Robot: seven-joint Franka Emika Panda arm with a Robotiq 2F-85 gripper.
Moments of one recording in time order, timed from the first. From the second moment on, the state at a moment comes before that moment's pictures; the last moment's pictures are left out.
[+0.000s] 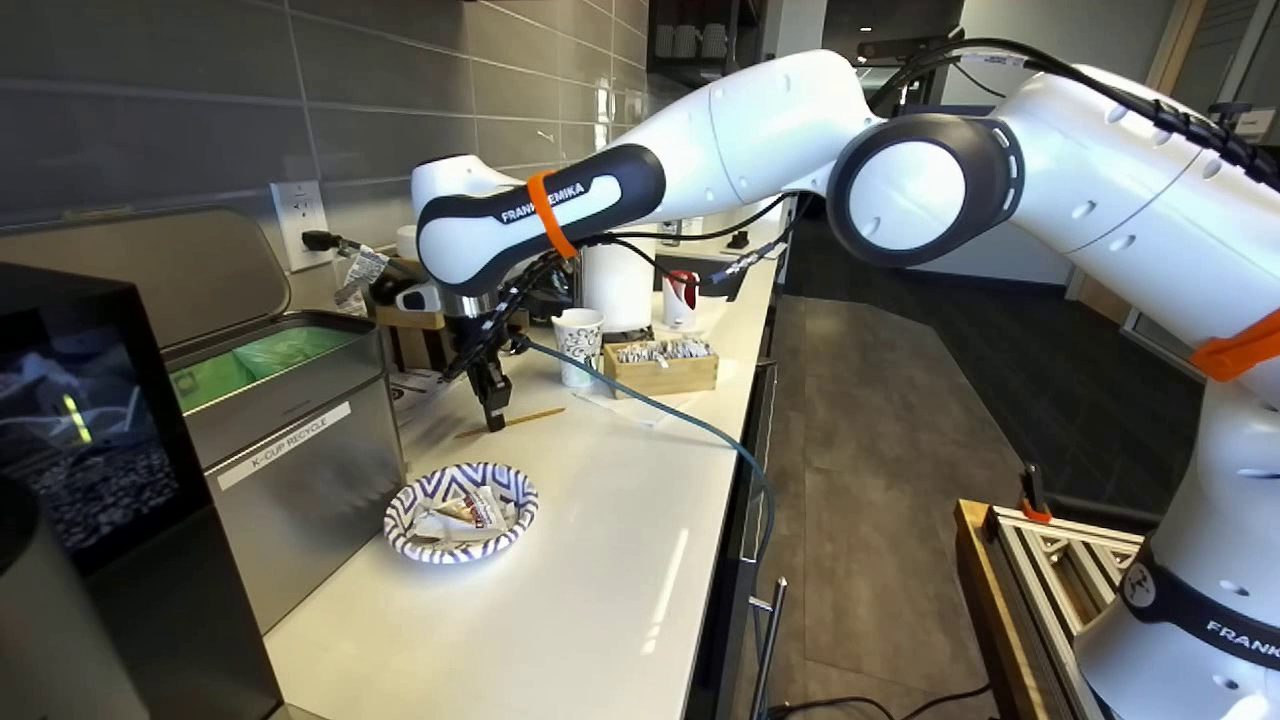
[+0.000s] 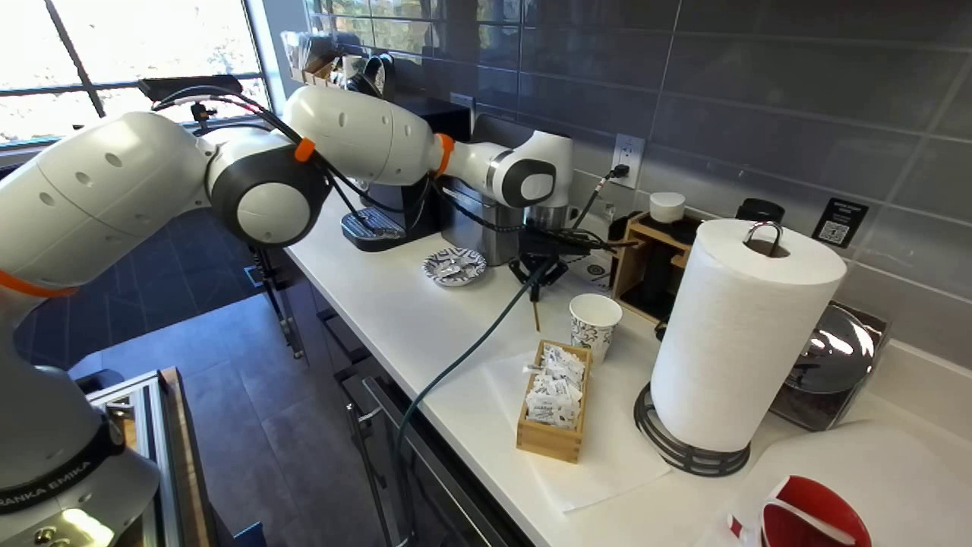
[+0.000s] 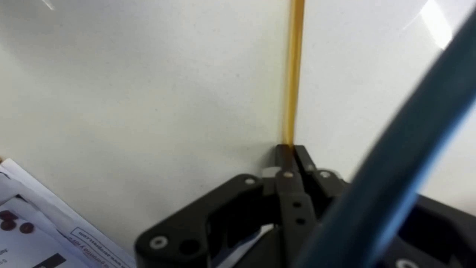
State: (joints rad) arm -0.12 1.03 0.04 -0.91 -0.11 1.88 -0.98
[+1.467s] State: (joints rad) arm -0.31 0.69 0.23 -1.21 0.30 1.68 -1.13
